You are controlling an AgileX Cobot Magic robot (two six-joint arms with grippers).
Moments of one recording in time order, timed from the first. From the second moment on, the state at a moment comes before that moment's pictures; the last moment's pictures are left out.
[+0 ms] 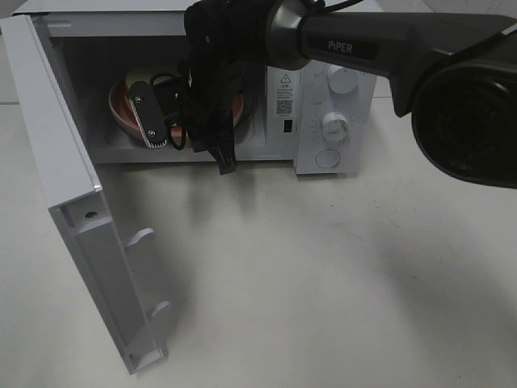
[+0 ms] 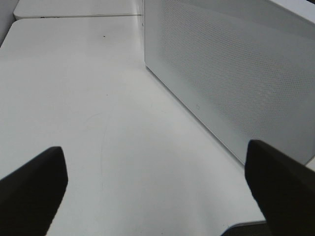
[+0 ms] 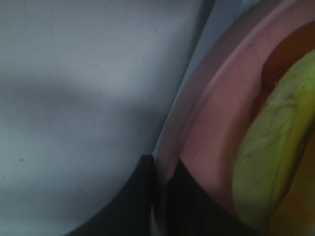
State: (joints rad) left arm -0.04 0.00 -0.50 -0.09 1.04 0.04; right arm 0.70 2.44 -2.13 -0.12 0.81 -1.26
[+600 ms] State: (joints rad) left arm -0.04 0.00 -0.50 -0.09 1.04 0.04; right arm 0.70 2.44 -2.14 -0.17 0.76 -1.08
